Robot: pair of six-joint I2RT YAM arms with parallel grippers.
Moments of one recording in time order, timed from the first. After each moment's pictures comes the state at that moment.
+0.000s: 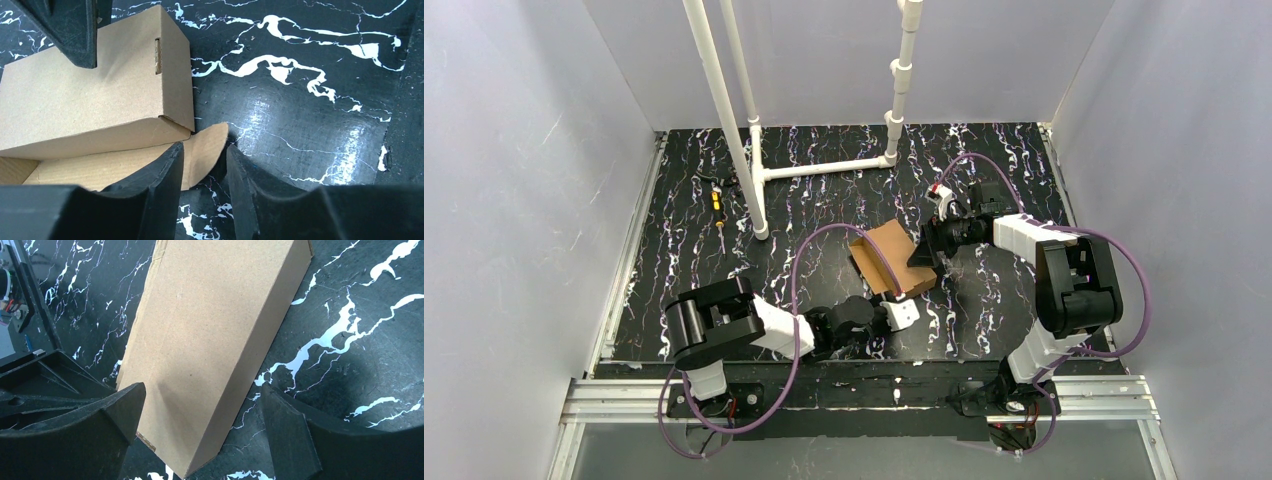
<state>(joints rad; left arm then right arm) -1.22 1.74 0.58 0.78 -0.17 0.30 0.18 1.68 0.93 -0.29 -0.91 -0.29</state>
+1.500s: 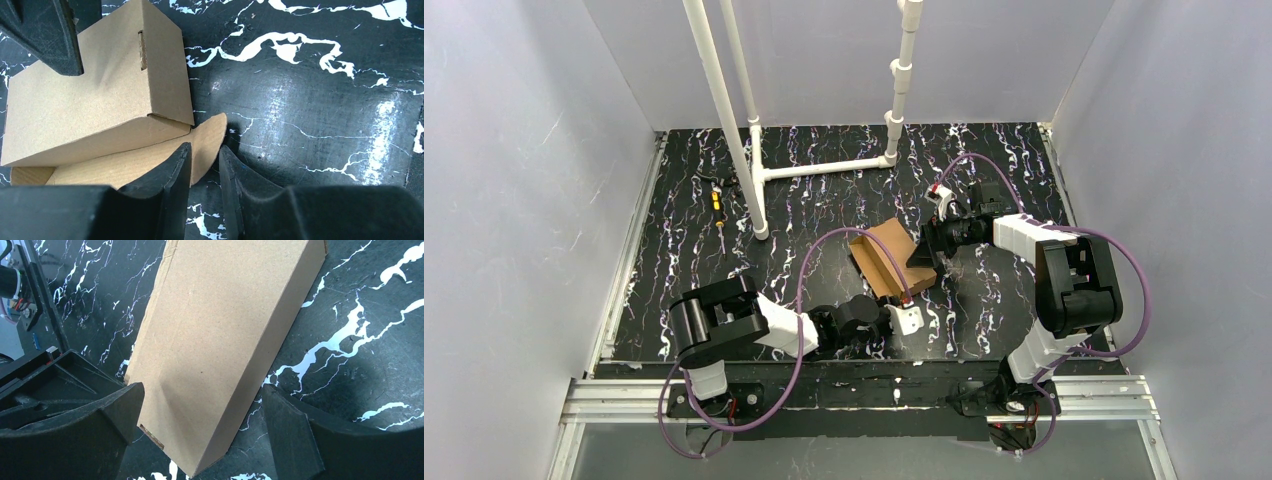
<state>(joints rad) -1.22 1.76 0.62 0.71 -0.17 0.44 0.18 1.68 0.93 -0.29 -0.93 -0.29</state>
